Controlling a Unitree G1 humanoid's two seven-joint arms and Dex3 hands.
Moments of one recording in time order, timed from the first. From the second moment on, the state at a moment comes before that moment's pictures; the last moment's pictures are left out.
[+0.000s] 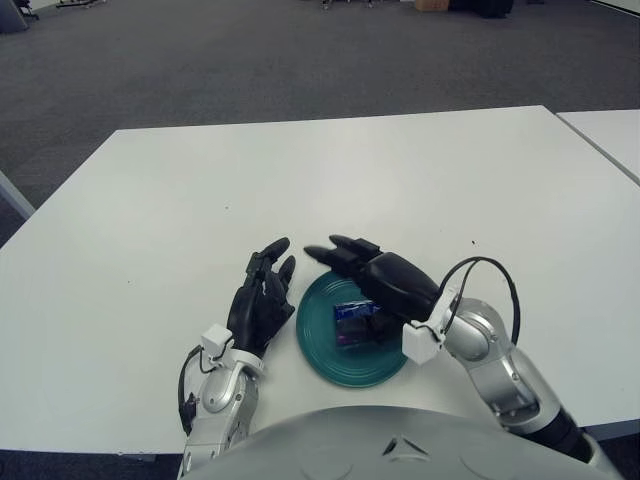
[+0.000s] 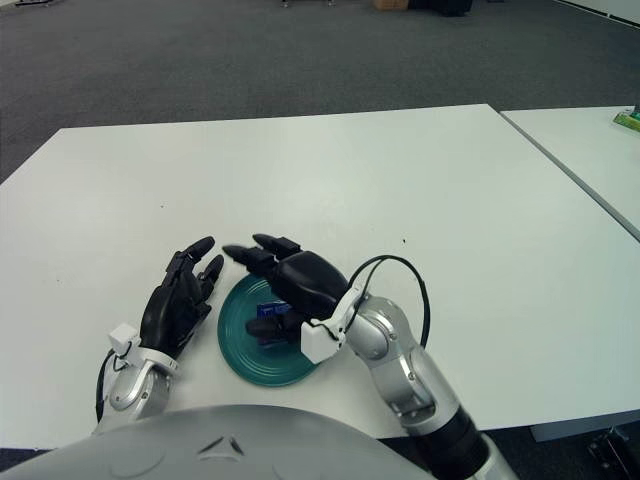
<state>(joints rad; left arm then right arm) 0.52 -0.07 -0.14 -0.27 -0.22 -0.10 -0.13 0.15 -0.22 0.43 -0.48 -0.59 -0.10 0.35</state>
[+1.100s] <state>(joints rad) 0.59 -0.10 -0.14 -0.27 -0.20 -0.16 -0.12 0.35 0.04 0.06 -0.49 -0.05 0.30 0.13</state>
